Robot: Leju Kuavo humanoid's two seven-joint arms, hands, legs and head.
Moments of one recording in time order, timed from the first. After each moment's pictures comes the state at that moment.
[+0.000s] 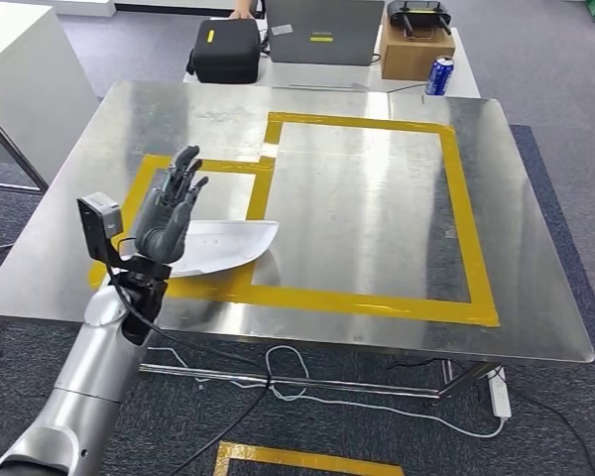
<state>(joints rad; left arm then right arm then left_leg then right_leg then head) -0.40 -0.05 -0.11 -1.32 0.11 -0.24 -0.36 0.00 0.08 -0.28 -0.18 0.85 0.03 0.26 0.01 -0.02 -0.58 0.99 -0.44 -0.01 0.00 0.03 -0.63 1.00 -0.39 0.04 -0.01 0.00</state>
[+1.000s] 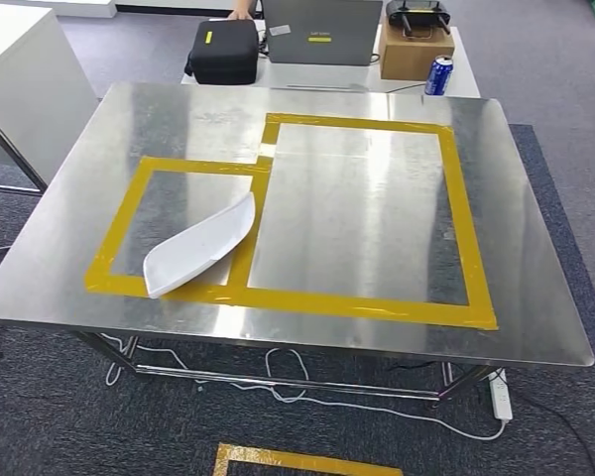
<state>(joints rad) 0.03 0.27 1.15 -1.40 -0.46 0.69 -0.70 0.02 0.12 -0.46 -0.18 0.77 -0.11 0.19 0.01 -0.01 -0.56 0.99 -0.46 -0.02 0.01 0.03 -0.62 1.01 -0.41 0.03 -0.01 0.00</state>
